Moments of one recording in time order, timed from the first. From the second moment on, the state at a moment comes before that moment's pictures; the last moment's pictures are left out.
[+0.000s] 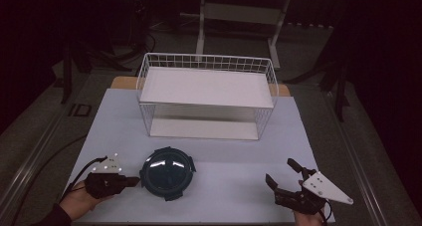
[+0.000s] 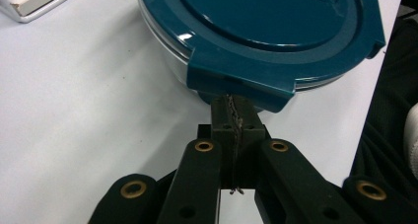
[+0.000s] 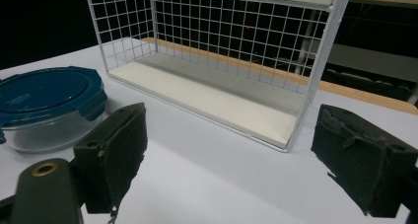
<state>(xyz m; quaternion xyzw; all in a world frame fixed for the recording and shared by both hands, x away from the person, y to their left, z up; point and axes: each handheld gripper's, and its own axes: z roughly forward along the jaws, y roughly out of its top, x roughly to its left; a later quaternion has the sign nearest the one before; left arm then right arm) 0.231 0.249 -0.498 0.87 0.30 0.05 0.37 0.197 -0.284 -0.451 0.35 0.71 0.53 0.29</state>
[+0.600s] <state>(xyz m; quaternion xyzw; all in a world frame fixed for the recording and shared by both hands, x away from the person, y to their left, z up) 0.257 0.212 -0.497 0.88 0.28 0.05 0.38 0.198 -0.284 -0.452 0.35 0.71 0.54 0.29</state>
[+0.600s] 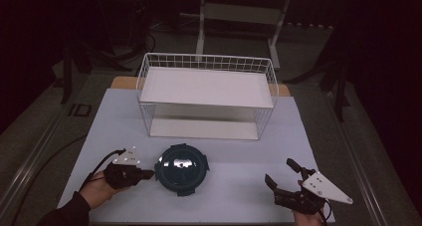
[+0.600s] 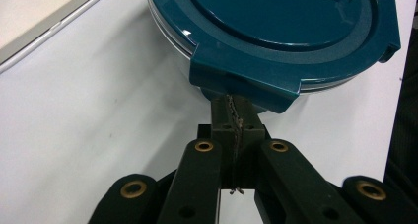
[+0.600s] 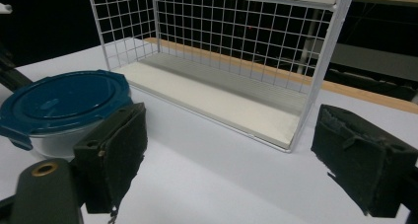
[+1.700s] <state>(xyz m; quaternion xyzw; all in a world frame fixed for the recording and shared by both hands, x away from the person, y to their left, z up) 0.282 0.162 -0.489 0.89 0.26 0.05 0.38 0.197 -0.280 -0.453 0.35 0.72 0.54 0.28</state>
